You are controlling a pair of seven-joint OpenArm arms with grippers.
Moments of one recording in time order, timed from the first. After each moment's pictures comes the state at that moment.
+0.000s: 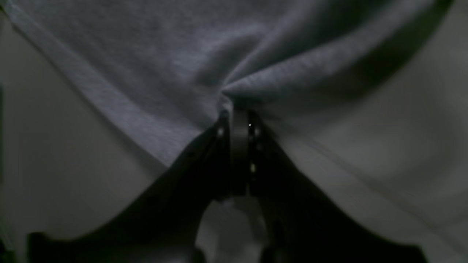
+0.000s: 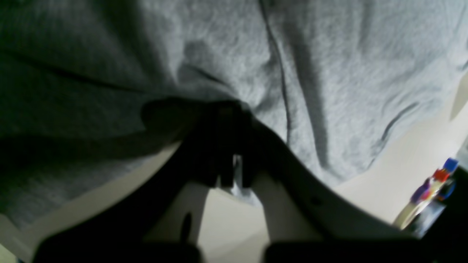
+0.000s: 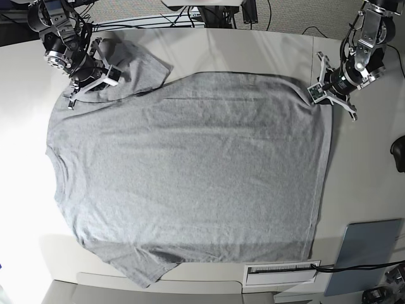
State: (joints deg) left arm 19.8 -36.0 5.0 89.7 15.3 -38.5 7.6; right arm -26.3 38.2 -8.6 104.0 -24.9 34.1 -28.6
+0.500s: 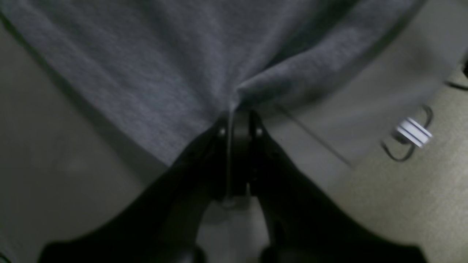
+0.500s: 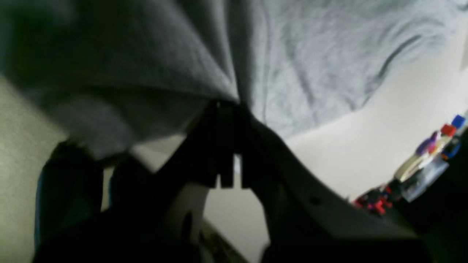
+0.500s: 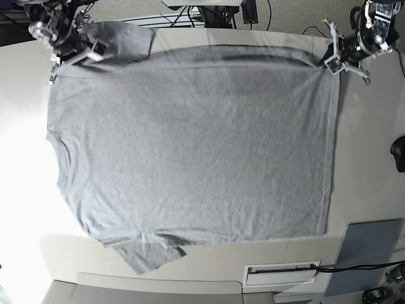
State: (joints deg) left arm 37.1 -35.5 -10.1 95.5 4.6 -43.1 10.0; right arm -46.9 43.0 2.2 120.8 -21.0 30.5 -40.0
